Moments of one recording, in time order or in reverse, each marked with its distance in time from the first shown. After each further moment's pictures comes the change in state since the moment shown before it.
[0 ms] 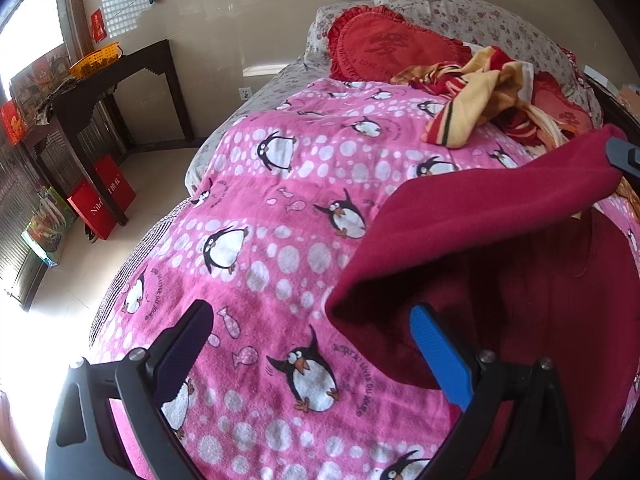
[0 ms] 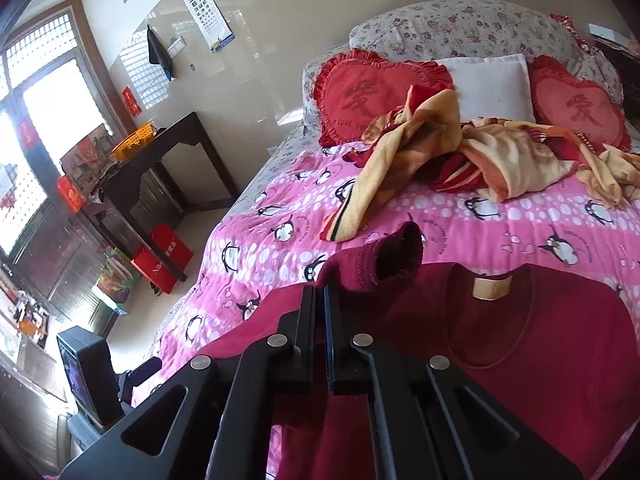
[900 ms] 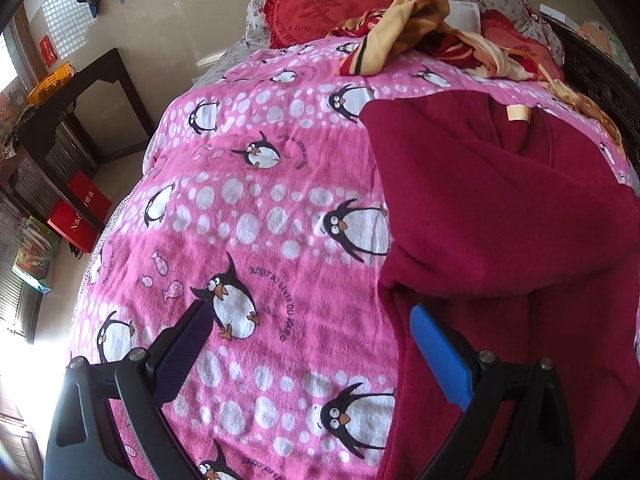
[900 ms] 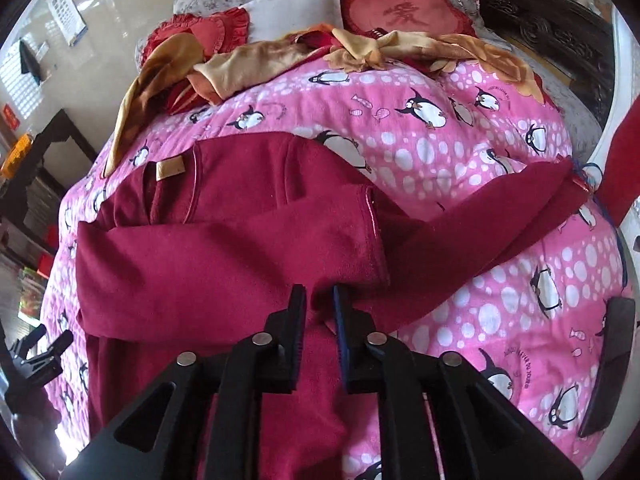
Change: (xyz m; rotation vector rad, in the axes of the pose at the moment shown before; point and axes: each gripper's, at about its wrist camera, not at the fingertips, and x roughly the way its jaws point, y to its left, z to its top) left arm -0.002 -0.051 -0.046 0.167 0.098 -0.054; right arm -0.099 -0.218 -0.093 0.225 0.183 -0.379
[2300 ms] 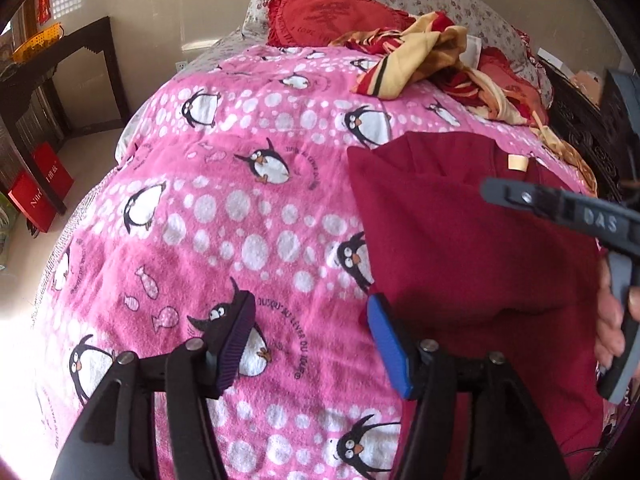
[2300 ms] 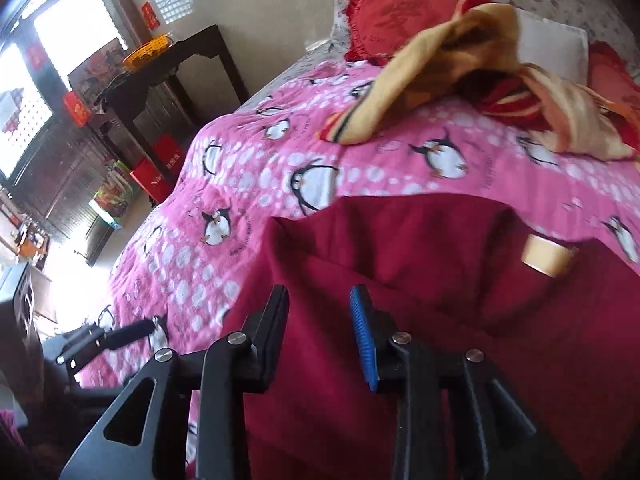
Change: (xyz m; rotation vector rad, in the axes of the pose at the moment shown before) left arm 0.013 0.048 0.021 -0.099 -0.022 -0.187; right arm 0.076 0.245 0.025 -0.433 0.061 0.356
